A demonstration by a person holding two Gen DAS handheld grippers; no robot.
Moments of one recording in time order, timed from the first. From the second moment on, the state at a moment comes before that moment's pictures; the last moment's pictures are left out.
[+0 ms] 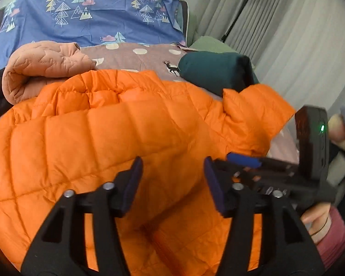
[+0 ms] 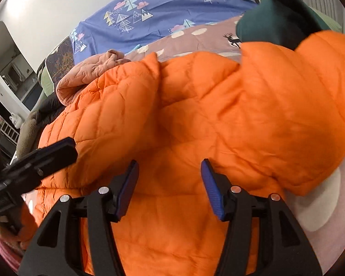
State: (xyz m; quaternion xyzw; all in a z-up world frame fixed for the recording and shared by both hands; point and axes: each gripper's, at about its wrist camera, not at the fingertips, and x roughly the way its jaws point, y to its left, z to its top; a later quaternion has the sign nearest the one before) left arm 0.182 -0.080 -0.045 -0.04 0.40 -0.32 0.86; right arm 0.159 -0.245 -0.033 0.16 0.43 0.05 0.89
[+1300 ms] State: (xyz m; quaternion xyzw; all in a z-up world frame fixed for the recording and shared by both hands) left arm 0.202 -0.038 -0.100 0.08 0.38 -0.18 0.90; right arm 0.197 -0.200 -0.040 0.06 0.42 -0.01 0.91
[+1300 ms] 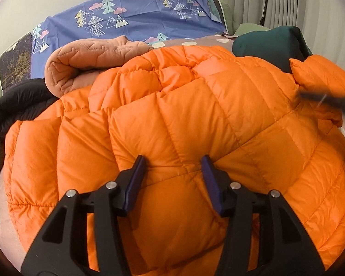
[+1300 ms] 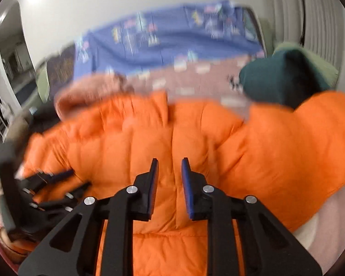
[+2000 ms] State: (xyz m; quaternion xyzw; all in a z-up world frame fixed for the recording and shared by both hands) left arm 0.207 -0.037 -0.107 0.06 0.39 -0.19 0.90; right arm 0.077 -0.402 0.037 0.29 0.25 -0.14 0.91
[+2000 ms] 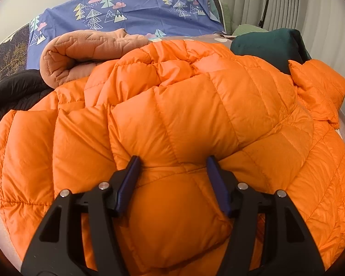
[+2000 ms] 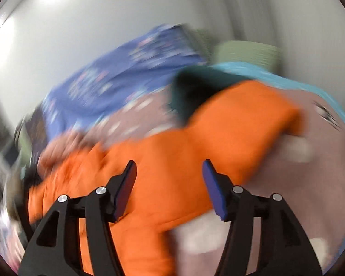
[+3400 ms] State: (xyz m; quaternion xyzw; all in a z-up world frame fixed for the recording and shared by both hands) left arm 0.154 0.106 -0.058 -0.20 0.35 -0.28 0.87; right arm 0.121 -0.061 -0.019 -0.07 0.38 0.21 0.90
